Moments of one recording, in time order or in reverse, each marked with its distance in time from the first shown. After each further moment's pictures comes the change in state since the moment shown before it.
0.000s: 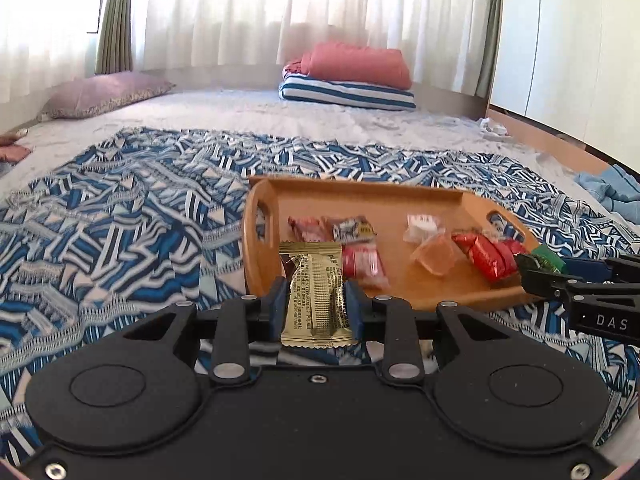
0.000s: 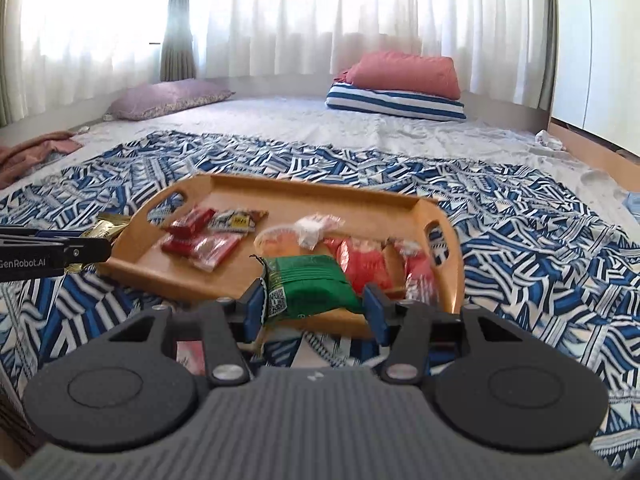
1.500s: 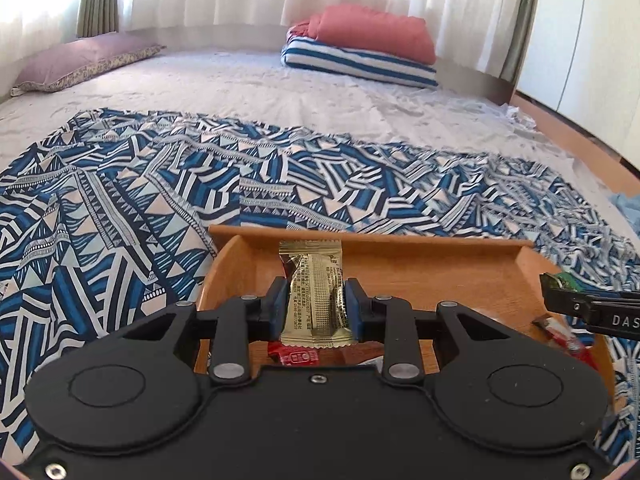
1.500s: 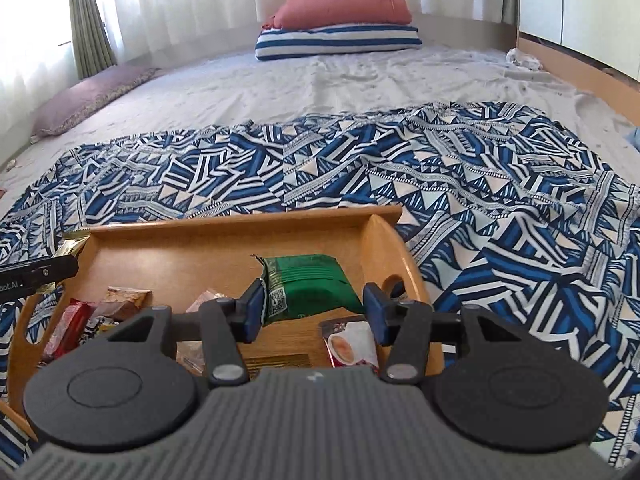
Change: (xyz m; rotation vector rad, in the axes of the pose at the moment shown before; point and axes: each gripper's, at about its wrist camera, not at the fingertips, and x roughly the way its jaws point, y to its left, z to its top) left arm 0.192 0.008 0.104 -0.059 0.142 0.007; right arm 0.160 -0.084 0.081 0.209 0.210 -0.071
